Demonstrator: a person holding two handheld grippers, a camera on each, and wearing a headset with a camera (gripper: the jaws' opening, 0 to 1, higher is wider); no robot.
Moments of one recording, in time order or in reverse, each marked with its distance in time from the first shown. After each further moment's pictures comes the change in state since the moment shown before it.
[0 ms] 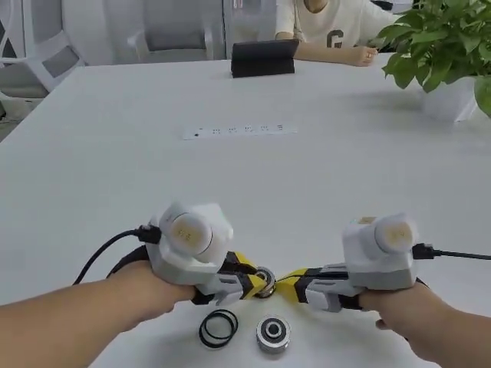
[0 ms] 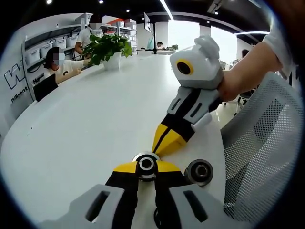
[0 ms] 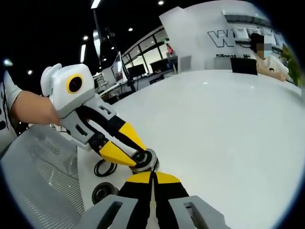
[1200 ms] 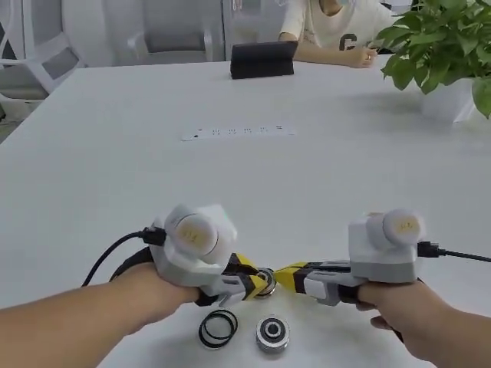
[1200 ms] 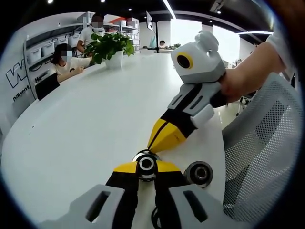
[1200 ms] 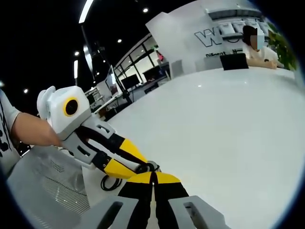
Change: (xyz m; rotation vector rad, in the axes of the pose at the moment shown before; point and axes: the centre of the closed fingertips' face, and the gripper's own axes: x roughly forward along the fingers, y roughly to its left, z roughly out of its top) left arm 0.002 -0.001 0.000 -0.010 0.015 0.021; right arm -0.004 0.003 0.017 0.120 -0.084 0.002
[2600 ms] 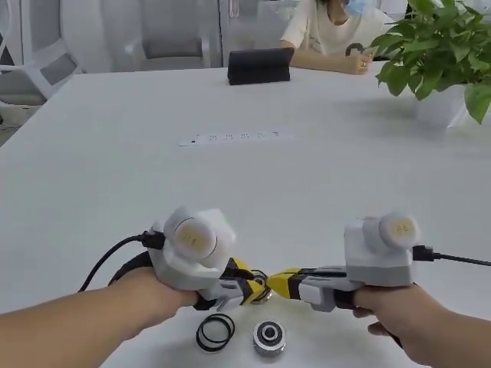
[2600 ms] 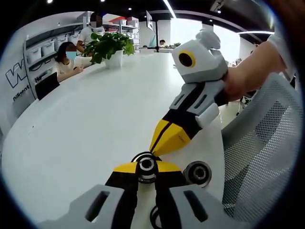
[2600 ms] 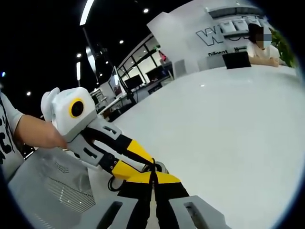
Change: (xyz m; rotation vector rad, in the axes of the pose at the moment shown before) left arm -0.001 -0.003 0.000 0.004 0.006 0.002; right arm -0.002 0.011 0.000 0.016 -0.003 0.040
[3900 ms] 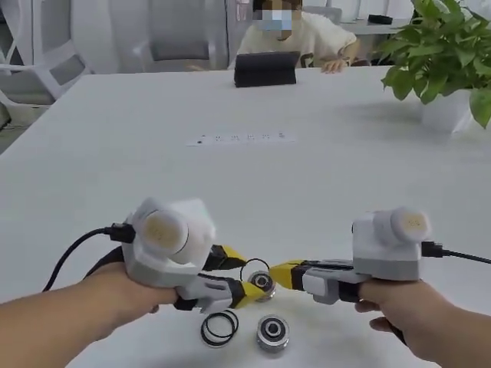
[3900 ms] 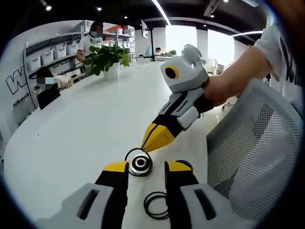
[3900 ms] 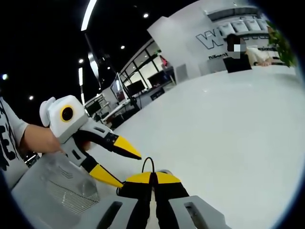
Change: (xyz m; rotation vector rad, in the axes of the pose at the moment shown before) left arm -0.046 -0.010 0.014 0.027 -0.084 -0.014; right arm -0.005 0.014 0.015 0.009 -0.047 0.027
